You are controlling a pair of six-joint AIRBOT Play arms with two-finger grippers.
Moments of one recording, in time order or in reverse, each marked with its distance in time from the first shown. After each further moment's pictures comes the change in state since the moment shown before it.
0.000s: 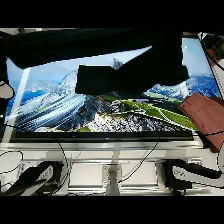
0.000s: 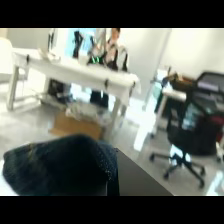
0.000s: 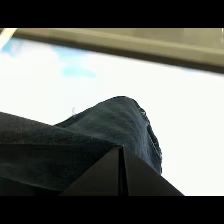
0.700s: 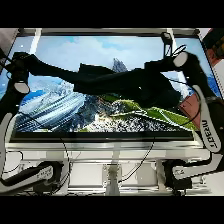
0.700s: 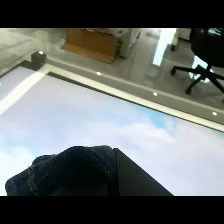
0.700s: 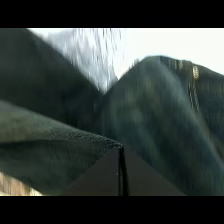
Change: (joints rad) left arm -0.019 -0.270 0.000 -0.001 -0.005 0.047; right arm 0.091 -0.256 -0.396 0.178 -0.307 0.021
